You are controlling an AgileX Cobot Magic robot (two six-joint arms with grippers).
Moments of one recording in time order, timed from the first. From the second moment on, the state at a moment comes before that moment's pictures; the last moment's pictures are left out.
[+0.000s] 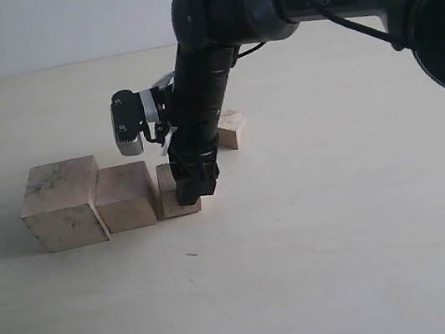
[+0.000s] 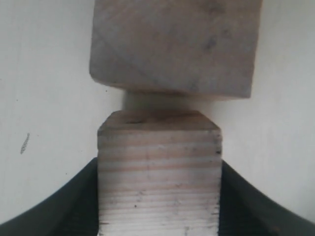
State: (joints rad) left arm 0.04 0.01 0.00 -0.06 0.37 -0.09; right arm 0.77 2.32 -1.79 0.35 1.05 -1.20
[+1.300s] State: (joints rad) left arm 0.04 0.01 0.00 -0.06 0.37 -0.09; right arm 0.78 2.27 -1.79 0.36 1.02 -1.05
